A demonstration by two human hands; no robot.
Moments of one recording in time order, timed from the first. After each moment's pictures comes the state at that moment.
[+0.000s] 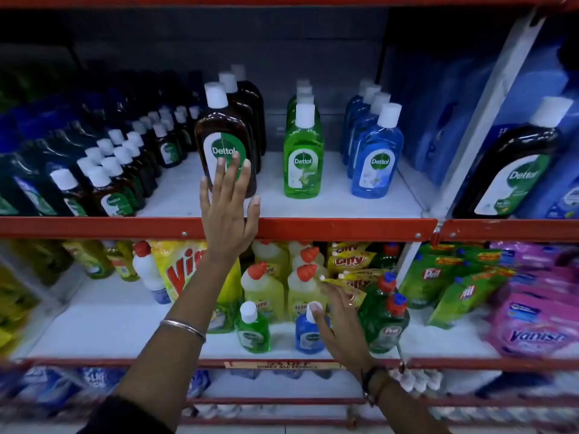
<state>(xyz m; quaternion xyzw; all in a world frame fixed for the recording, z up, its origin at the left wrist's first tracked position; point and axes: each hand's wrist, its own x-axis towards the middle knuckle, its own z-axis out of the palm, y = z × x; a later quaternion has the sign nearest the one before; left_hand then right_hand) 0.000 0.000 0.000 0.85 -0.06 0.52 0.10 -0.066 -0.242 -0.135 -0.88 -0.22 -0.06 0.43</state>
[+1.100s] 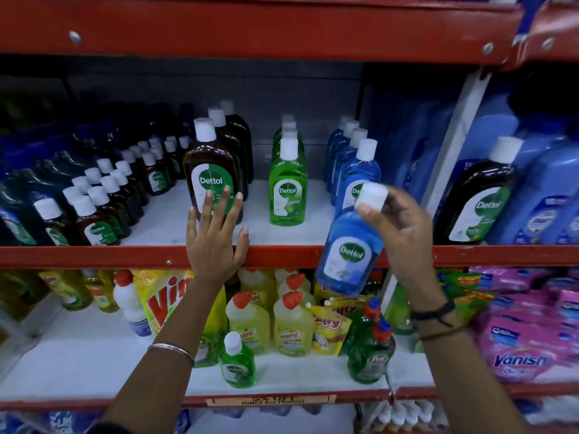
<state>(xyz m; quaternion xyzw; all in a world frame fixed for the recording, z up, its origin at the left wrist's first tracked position) 0.009 0.002 -0.005 0.86 0.00 0.51 0.04 -0.016 -0.289 0.087 -0.67 -0.26 -0.24 0.65</state>
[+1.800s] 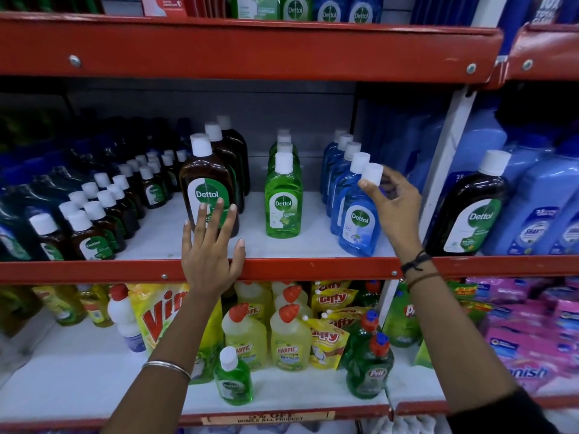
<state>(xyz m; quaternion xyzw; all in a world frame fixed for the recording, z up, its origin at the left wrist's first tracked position) 0.012 0.004 -0.007 0.87 0.02 0.50 0.03 0.075 -0.299 0.100 -0.73 -0.16 -0.31 0.59</state>
